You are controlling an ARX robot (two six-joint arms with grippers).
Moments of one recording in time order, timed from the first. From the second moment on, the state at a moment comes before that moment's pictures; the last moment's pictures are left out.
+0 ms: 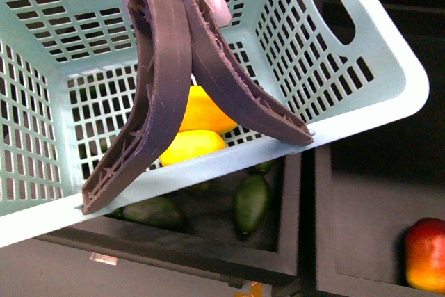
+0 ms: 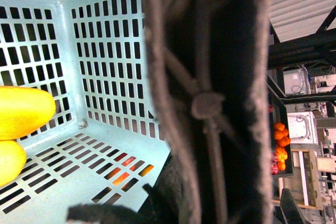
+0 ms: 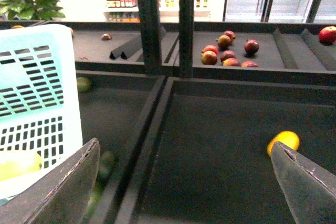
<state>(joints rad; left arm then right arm) -0.43 1.40 0.89 0.07 0.40 -0.88 0.00 0.00 0.02 0.00 0.00 0.00</state>
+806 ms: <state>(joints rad) -0.43 1.40 0.89 0.07 0.40 -0.88 0.00 0.00 0.02 0.00 0.00 0.00</state>
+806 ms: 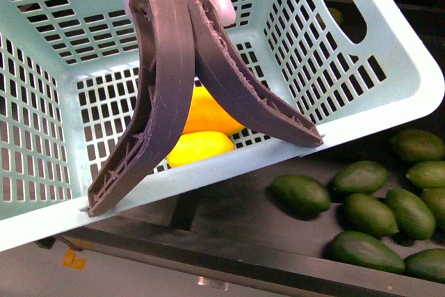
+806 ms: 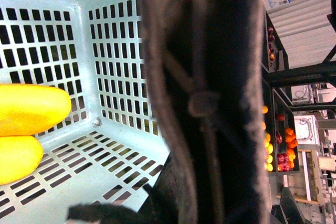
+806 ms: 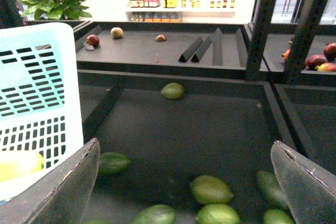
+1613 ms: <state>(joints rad) -0.45 1.62 1.05 0.18 -0.24 -1.11 0.00 0.00 0.02 0.00 0.00 0.00</state>
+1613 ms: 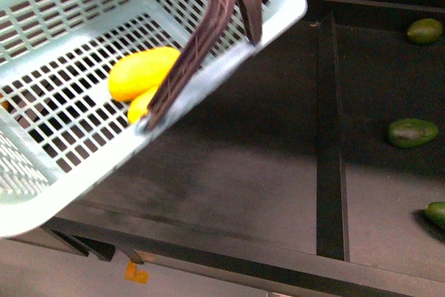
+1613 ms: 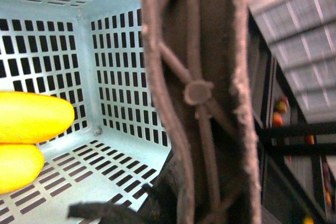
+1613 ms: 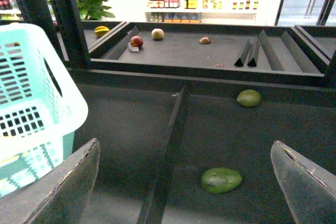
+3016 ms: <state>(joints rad) -0.35 2.27 1.71 0.00 -0.16 -1.41 0.00 0.00 0.02 0.00 0.00 0.00</state>
